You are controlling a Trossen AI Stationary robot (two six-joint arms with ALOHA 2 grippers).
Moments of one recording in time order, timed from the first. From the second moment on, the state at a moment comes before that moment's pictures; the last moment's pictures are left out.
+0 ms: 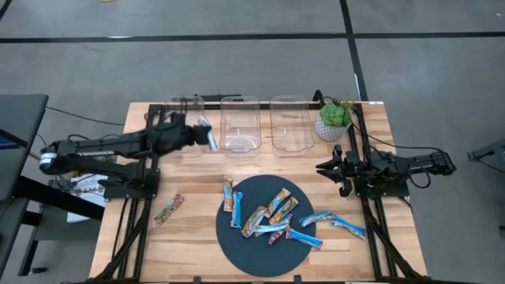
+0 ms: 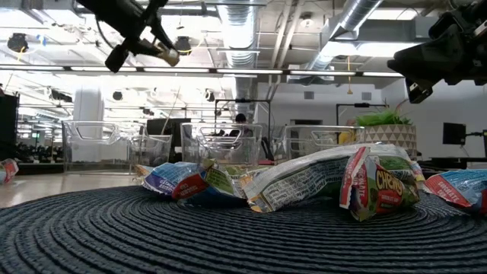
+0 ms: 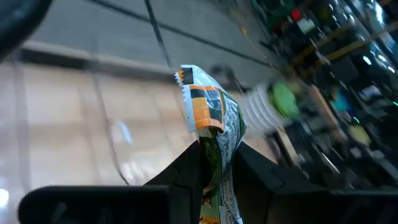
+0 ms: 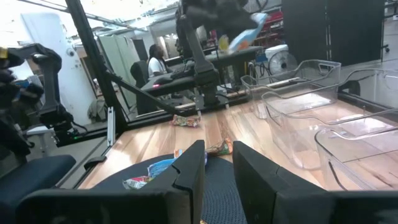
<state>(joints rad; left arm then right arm) 0.19 0.89 0.74 -0.26 -0.49 -1.02 0.15 0.01 0.02 0.01 0.13 0.20</state>
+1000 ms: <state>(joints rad) 0.72 0.74 0.74 -0.45 -0.38 -0.53 0.15 0.01 0.02 0.01 0.13 0.20</state>
